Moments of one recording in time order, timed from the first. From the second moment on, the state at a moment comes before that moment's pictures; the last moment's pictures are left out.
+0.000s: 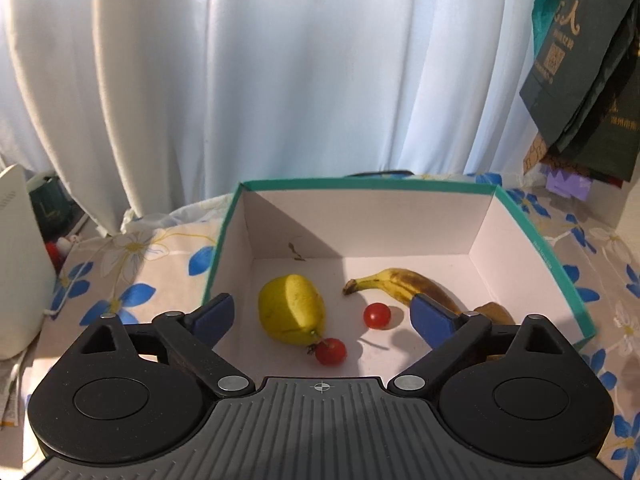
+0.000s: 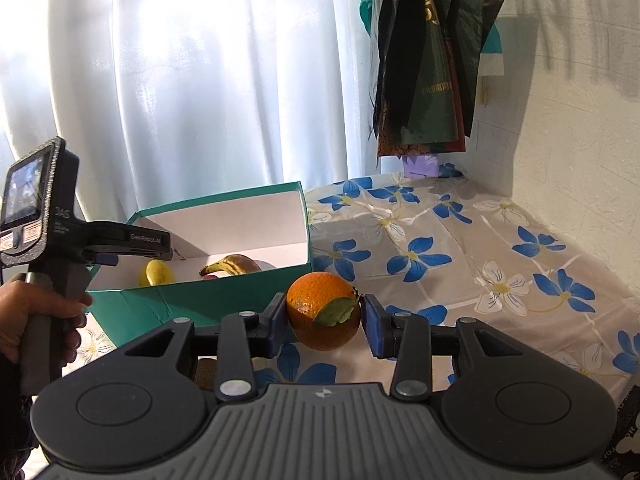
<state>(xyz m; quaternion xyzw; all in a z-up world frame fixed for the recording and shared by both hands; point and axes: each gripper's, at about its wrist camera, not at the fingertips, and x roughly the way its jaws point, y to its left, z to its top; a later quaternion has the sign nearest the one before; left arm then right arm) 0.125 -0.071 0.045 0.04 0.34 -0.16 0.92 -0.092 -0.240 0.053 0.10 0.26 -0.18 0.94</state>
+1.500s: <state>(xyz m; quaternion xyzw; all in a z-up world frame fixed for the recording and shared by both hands) 0.027 0.032 0.041 -0.01 0.42 -0.02 0.91 0.078 -0.250 -0.009 0.06 0.33 -0.07 0.94</state>
